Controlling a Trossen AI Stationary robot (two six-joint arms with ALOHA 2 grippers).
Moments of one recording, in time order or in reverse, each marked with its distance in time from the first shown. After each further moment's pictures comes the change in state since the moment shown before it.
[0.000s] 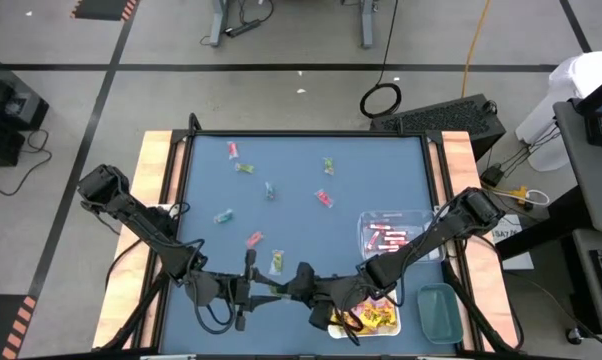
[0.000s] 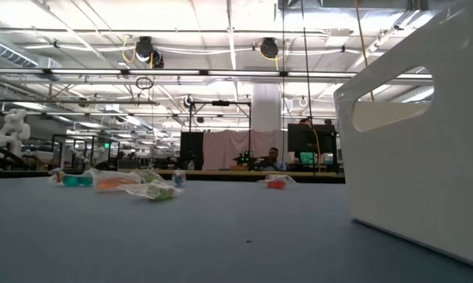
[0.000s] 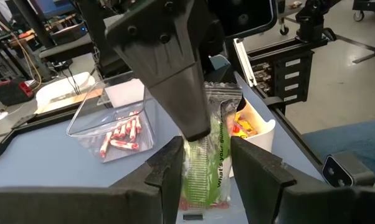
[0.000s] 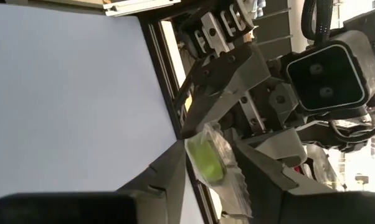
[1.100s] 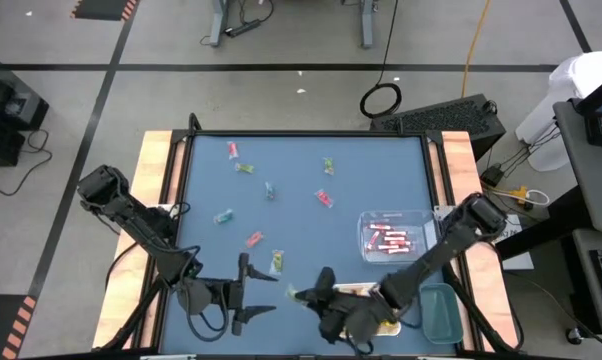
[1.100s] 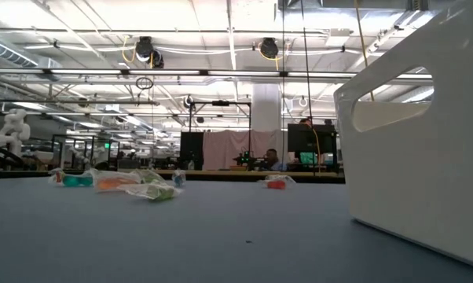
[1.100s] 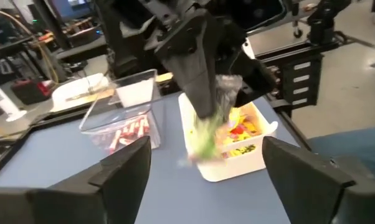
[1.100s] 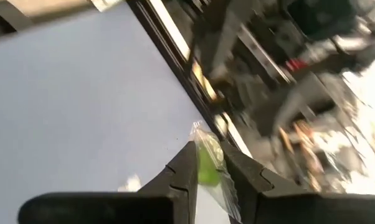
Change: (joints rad) left arm -0.064 0.007 0.001 0.008 -0.117 -0.017; right arm 0.133 0.000 0.000 -0.131 0.270 0.408
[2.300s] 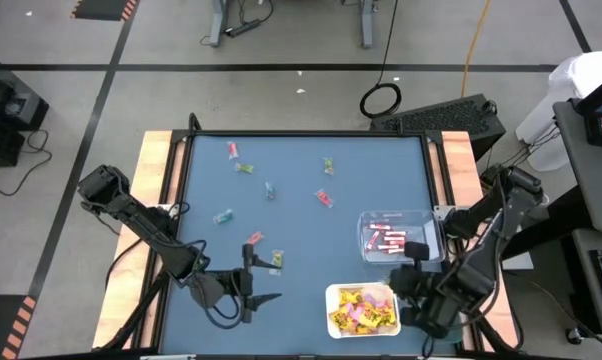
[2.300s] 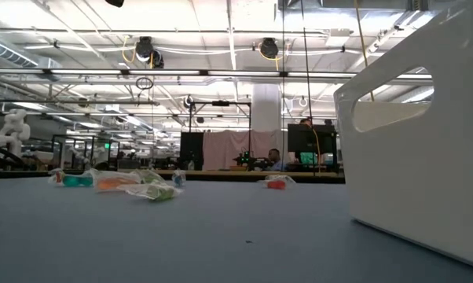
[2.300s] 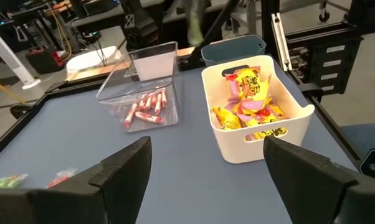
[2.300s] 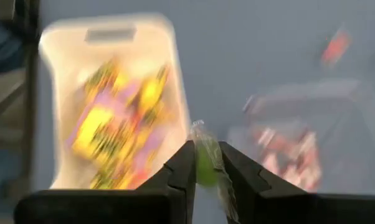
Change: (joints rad) left arm 0.072 0.001 0.000 -0.104 -0.001 -0.114; right arm 0.258 -0.395 0.003 -1.327 -0.182 1.695
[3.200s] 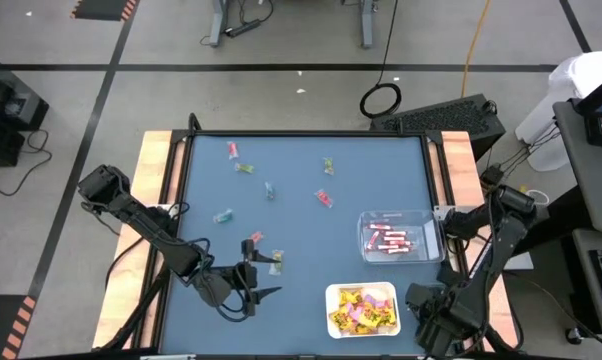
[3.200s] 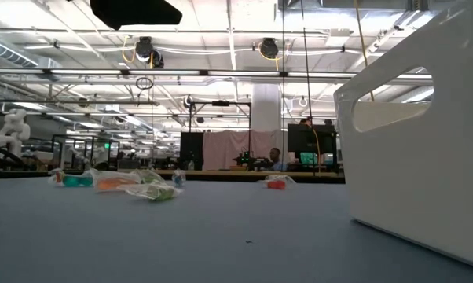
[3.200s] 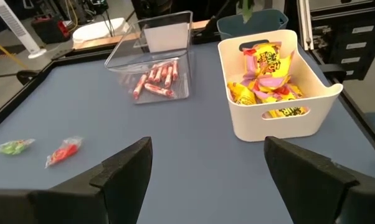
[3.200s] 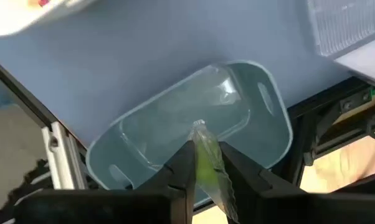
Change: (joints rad) left arm 0.030 0.001 -0.001 -0.122 0.001 -0.131; right arm 0.103 0.182 -0.002 -0.169 -0.687 0.529
